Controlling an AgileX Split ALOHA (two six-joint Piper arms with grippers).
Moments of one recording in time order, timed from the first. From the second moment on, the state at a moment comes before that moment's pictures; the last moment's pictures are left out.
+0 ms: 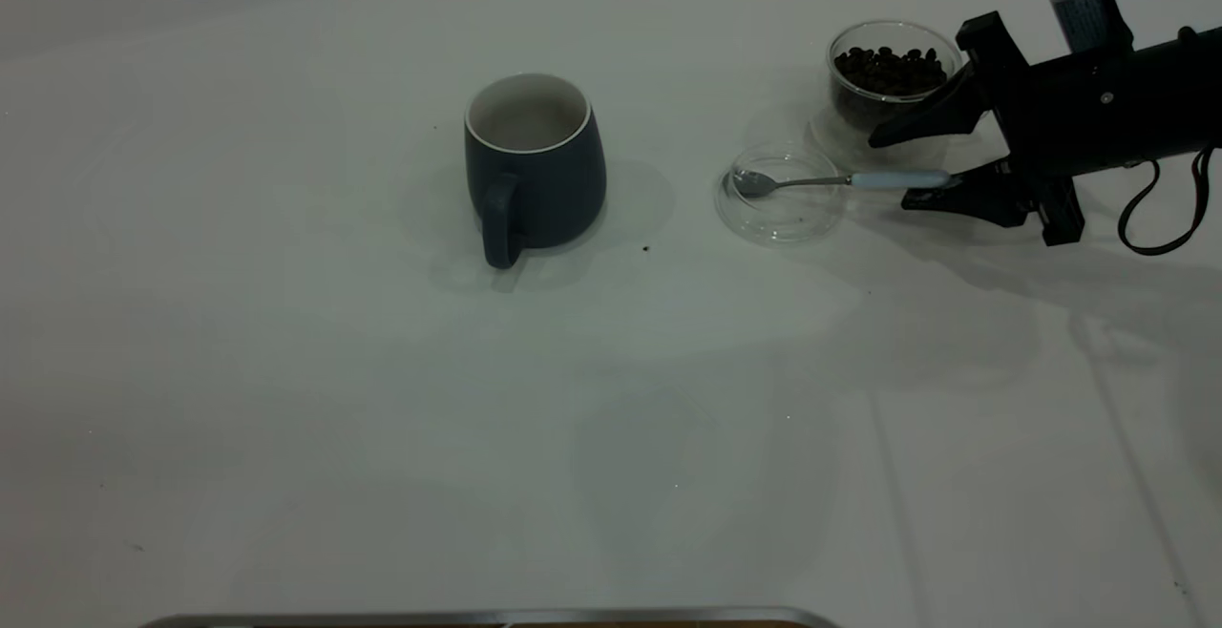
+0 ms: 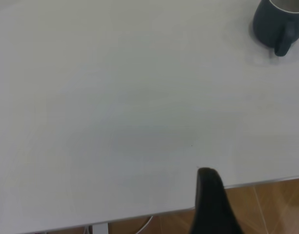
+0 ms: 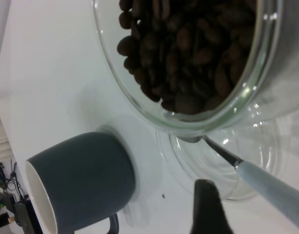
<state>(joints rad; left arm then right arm) -0.05 -0.02 -0.49 -0.06 1.14 0.09 -0.06 2.45 -1.09 1.79 0.78 -1.16</state>
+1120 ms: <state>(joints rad) -0.05 -0.02 -0.49 -0.06 1.14 0.09 -0.10 2.32 -1.09 1.59 0.86 -1.35</state>
